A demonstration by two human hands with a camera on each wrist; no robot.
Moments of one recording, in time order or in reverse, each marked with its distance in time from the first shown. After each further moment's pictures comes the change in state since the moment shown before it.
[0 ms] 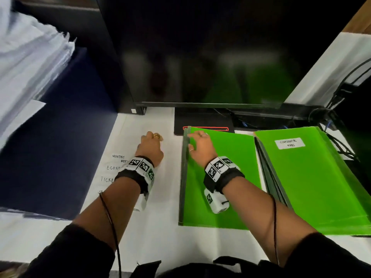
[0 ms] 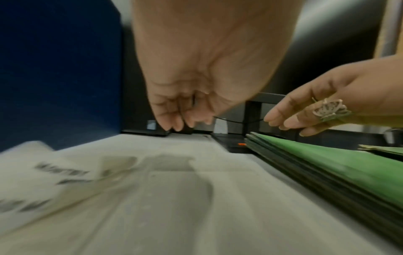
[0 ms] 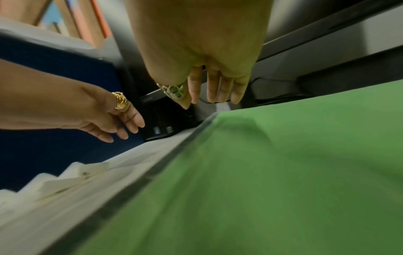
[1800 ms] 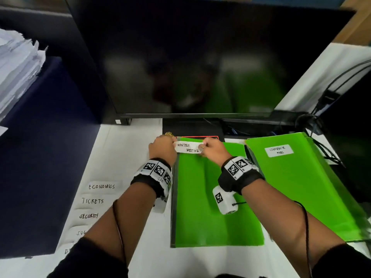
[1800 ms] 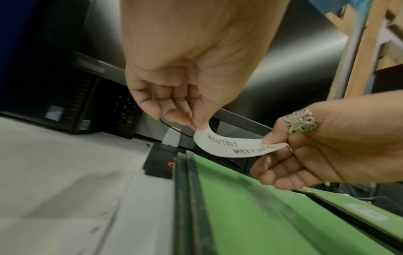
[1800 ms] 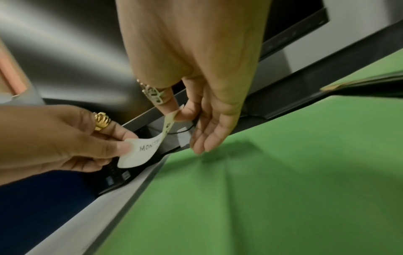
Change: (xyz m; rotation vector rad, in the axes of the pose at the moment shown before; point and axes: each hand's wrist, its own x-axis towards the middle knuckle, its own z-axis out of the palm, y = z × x) left_hand 0.037 0.074 -0.001 -0.150 0.060 0.039; right_hand 0.025 0.042 -0.053 0.267 -0.091 0.278
